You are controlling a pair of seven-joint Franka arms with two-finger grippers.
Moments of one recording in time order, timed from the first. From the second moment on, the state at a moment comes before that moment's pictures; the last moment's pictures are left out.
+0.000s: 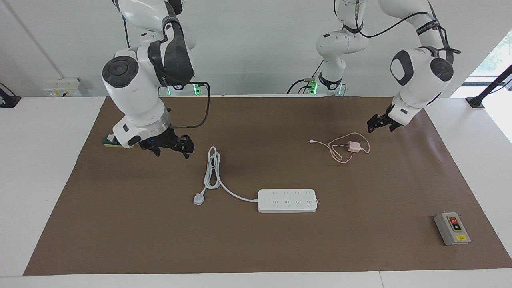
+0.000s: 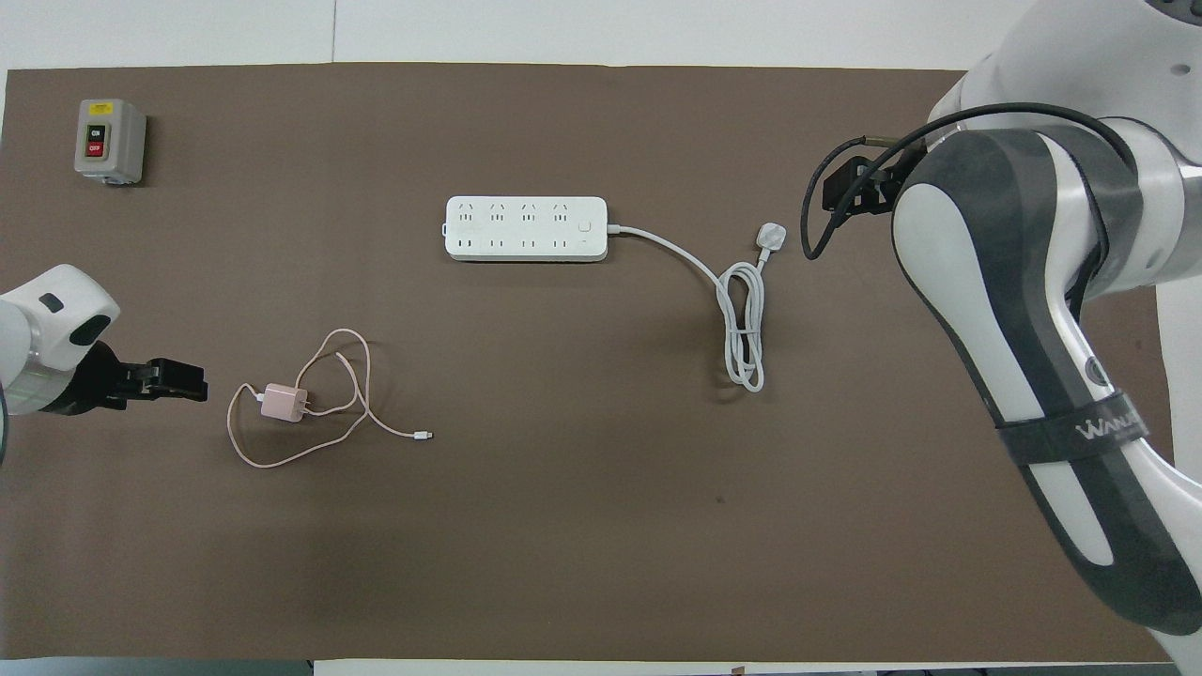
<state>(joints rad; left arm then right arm) 0.16 -0.11 -0.08 -2.16 -0.03 1.93 0.07 0.25 0.33 -0.11 -1.39 0.07 1.66 0.28</state>
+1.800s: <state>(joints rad) -0.02 -0.05 -0.02 -1.60 -0.01 1.51 -0.02 0.17 -0.02 -0.11 -1.61 0.00 1.55 0.10</state>
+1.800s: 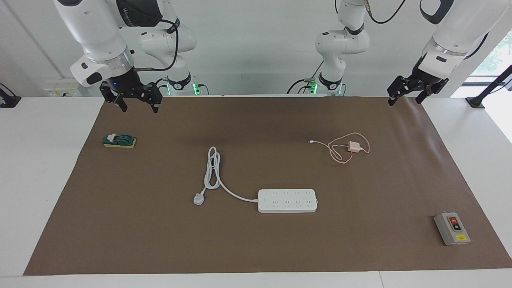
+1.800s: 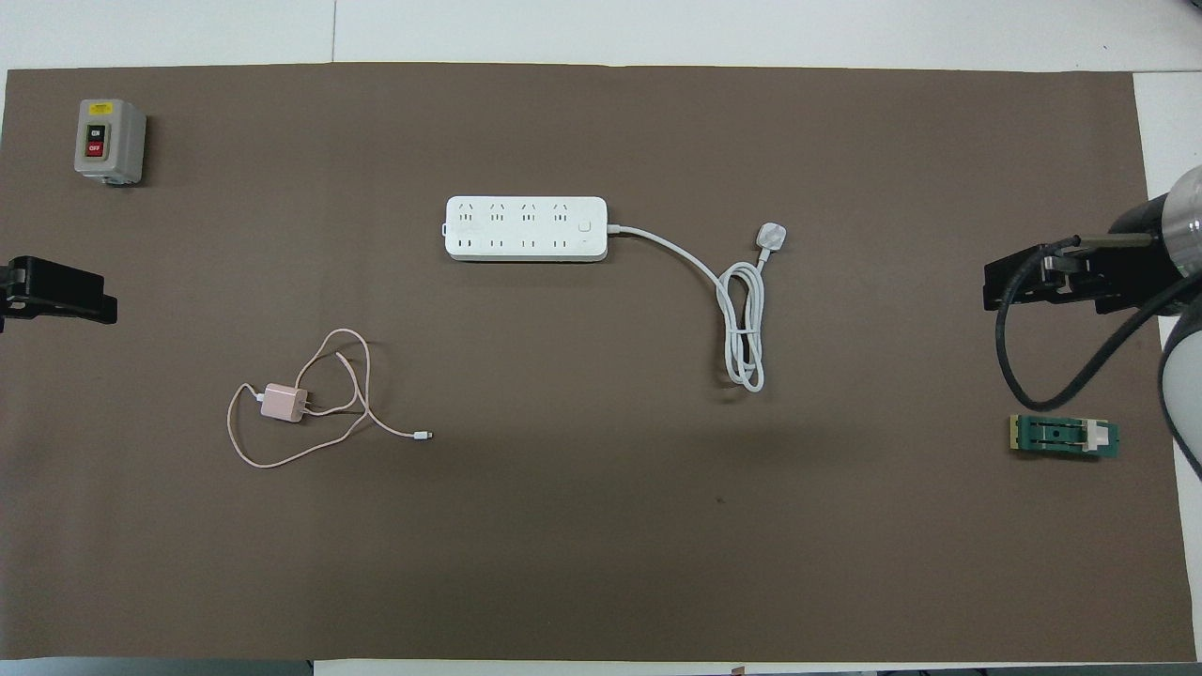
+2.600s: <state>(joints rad) -0.02 -0.05 -0.06 -1.59 -0.01 1.51 0.02 0.11 -0.01 -0.11 -1.62 -0.02 1.60 0.01</state>
